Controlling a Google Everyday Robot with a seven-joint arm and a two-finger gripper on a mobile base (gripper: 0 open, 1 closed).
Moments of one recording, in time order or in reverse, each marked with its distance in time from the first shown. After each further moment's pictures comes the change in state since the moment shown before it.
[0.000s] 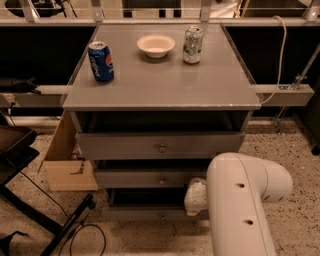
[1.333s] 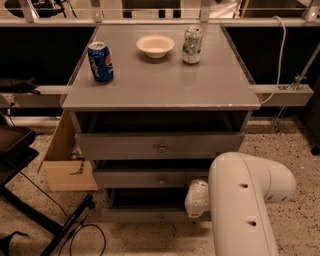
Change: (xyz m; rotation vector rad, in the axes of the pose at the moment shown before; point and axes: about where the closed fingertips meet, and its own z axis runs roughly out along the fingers) arm 0.012 0.018 -0.006 -0.032 0.035 0.014
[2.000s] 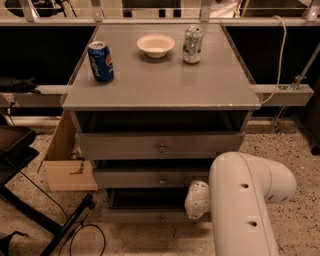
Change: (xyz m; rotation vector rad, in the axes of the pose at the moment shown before) arm 0.000 0.008 -0.001 -0.013 0.005 0.001
